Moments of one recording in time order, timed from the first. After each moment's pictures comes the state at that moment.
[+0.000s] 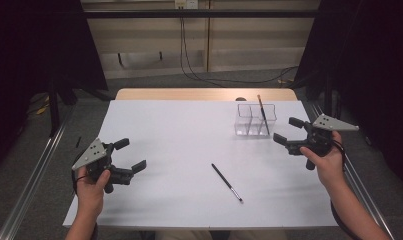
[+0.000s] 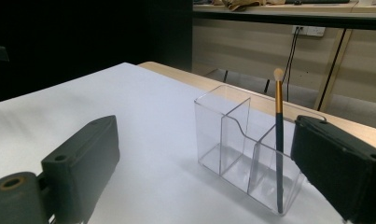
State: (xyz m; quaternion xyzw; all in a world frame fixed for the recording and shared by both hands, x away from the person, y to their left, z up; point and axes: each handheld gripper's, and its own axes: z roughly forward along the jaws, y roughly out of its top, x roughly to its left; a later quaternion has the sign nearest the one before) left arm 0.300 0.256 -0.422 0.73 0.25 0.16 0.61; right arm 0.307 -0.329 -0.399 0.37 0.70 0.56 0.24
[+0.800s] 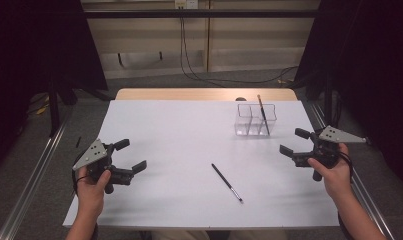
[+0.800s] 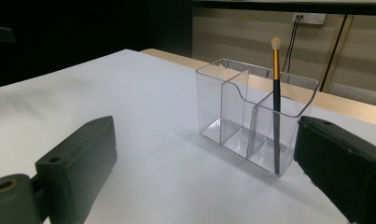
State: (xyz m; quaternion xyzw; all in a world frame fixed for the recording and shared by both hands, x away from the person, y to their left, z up) left arm 0.300 0.256 -0.424 0.73 0.25 0.16 0.61; right arm 0.283 -0.343 -0.417 0.37 0.71 0.55 0.23
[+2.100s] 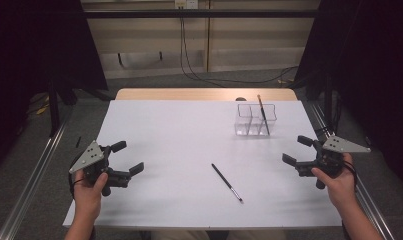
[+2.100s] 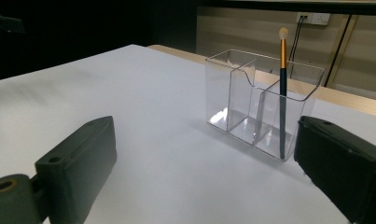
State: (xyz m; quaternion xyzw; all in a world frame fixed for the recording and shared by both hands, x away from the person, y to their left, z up) left arm 0.293 0.262 -0.424 0.73 0.26 0.17 0.61; right arm 0.262 -0.347 -0.425 0.36 0.71 0.56 0.23
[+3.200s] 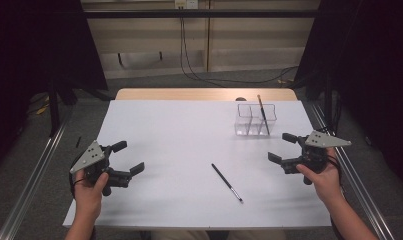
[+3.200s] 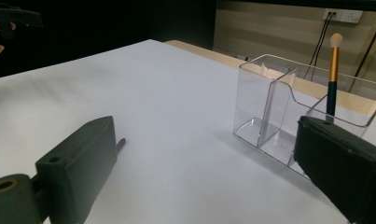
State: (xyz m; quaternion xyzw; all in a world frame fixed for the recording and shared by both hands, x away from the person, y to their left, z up) left arm 0.294 0.261 -0.424 0.73 0.26 0.17 0.61; right arm 0.278 -0.311 -0.420 0.34 0.73 0.55 0.21
